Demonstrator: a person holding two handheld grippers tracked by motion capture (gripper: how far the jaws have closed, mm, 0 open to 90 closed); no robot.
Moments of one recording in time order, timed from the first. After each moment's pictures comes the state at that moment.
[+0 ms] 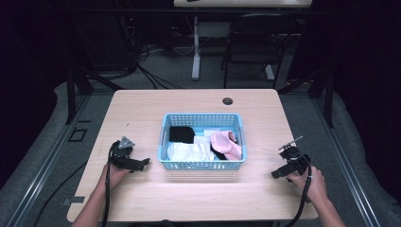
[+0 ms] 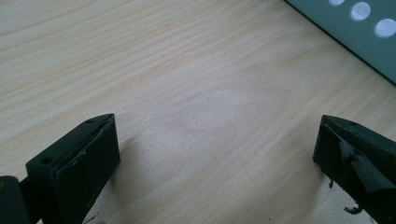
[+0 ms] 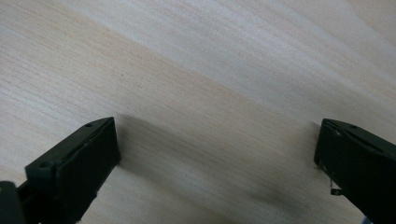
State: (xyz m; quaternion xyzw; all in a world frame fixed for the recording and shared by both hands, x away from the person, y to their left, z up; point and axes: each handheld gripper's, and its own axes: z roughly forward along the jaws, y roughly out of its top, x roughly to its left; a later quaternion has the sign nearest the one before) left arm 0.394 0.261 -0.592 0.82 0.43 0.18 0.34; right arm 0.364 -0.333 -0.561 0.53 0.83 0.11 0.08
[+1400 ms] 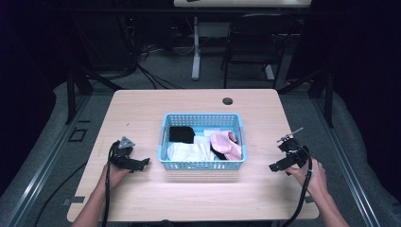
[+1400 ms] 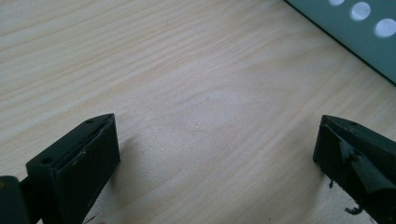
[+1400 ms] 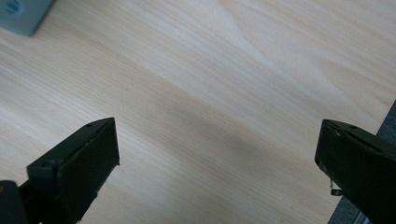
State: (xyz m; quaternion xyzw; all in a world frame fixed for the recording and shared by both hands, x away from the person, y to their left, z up) left arm 0.394 0.260 -0.592 0.82 0.43 0.18 0.34; right arm 0.366 -0.316 -0.516 0.51 0.84 0.14 0.09
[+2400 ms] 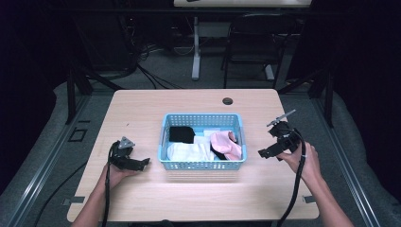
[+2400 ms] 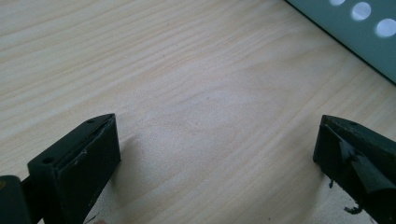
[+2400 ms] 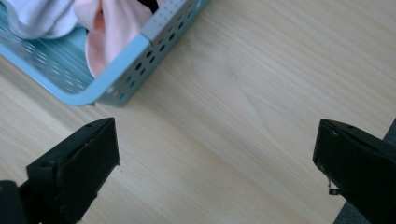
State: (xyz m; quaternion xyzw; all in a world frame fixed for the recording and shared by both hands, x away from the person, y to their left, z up) left arm 0.394 0.260 -0.592 0.82 0.43 0.18 0.34; right arm 0.380 -0.272 -0.452 0.45 0.86 0.19 0.11
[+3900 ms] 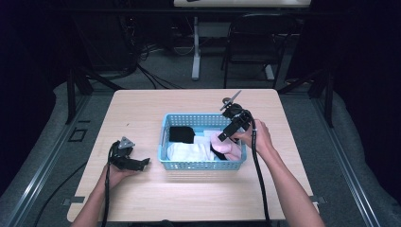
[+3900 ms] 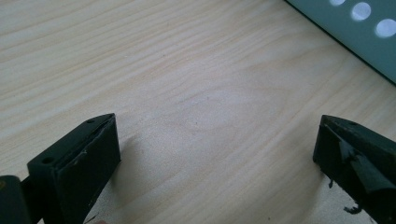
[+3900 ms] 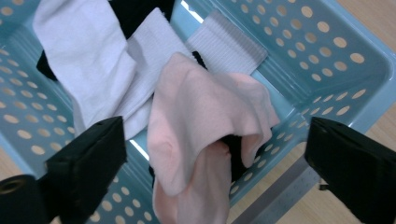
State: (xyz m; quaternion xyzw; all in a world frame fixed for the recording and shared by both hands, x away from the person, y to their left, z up) left arm 0.393 0.260 -0.592 0.82 0.43 0.18 0.34; right arm 0.463 -0.152 -0.461 0.39 0.90 0.18 0.05
